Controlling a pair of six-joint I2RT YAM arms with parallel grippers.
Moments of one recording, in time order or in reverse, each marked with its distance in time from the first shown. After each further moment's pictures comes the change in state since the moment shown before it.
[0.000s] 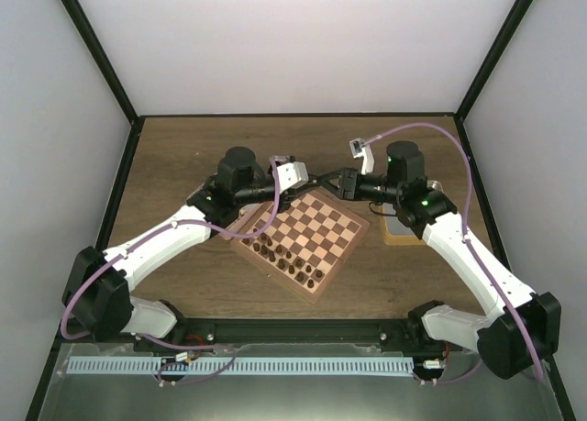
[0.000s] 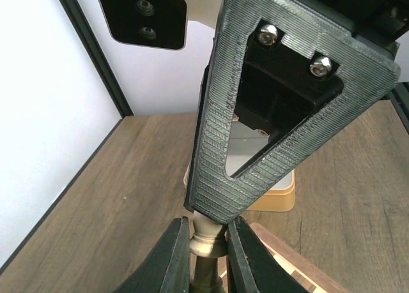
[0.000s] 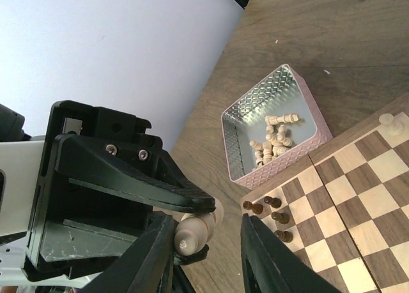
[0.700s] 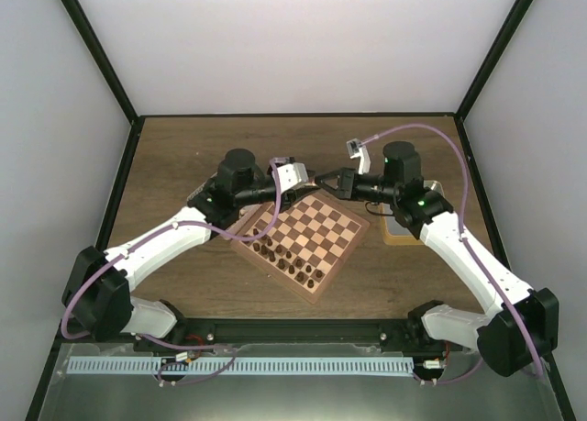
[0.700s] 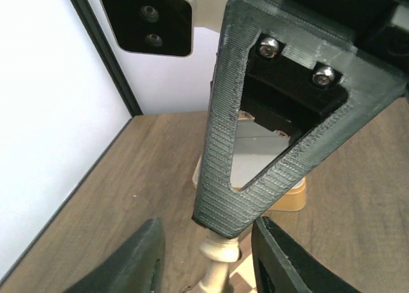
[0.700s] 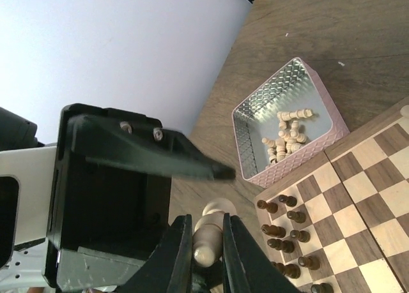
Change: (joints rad) left arm -0.001 0.000 -0.023 0.034 -0.018 0.031; right arm 0.019 0.014 -0.010 0.048 -0.018 0.076
